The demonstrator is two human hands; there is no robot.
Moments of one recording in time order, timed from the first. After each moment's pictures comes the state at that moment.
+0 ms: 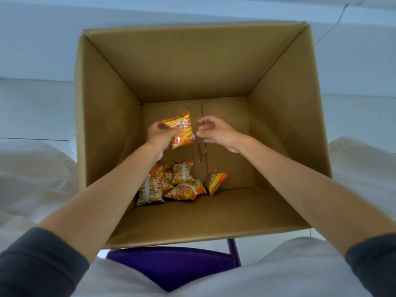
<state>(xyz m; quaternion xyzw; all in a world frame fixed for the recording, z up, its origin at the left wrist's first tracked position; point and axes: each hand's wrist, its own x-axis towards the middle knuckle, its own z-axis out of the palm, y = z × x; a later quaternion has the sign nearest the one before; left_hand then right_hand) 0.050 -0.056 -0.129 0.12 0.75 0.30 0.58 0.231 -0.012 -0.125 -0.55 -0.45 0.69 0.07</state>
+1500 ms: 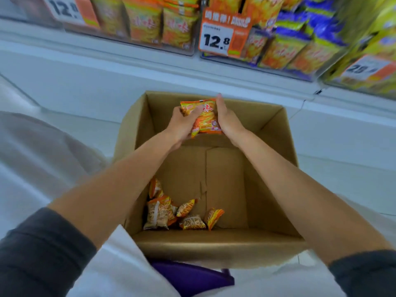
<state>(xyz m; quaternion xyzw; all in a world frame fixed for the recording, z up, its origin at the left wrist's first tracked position) 0.038 0.001 0.007 0.27 0.61 0.45 0.59 0.170 0.039 0.035 -0.62 -0.58 0.50 0.18</state>
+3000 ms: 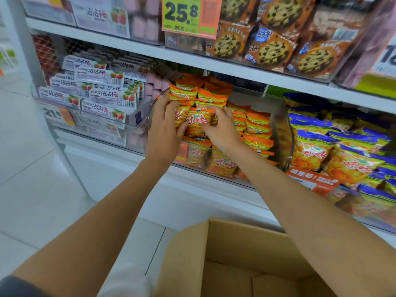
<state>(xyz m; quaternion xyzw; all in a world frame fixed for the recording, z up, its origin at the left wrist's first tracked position) -0.232 0.125 0.136 0.57 0.66 0.47 -0.15 -0.091 0.192 0.176 -0.45 -0.78 0.32 0.31</state>
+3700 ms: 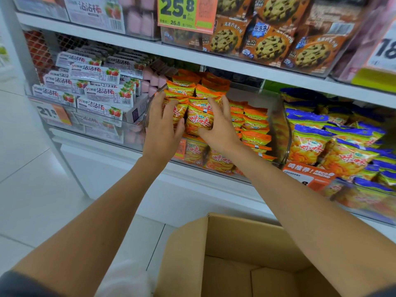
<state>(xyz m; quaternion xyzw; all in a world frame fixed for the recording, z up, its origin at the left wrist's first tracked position) -0.235 0.124 0.132 0.58 0.65 0.47 -0.15 -0.086 0.188 0.169 -0.43 -0.82 0.23 0.29</state>
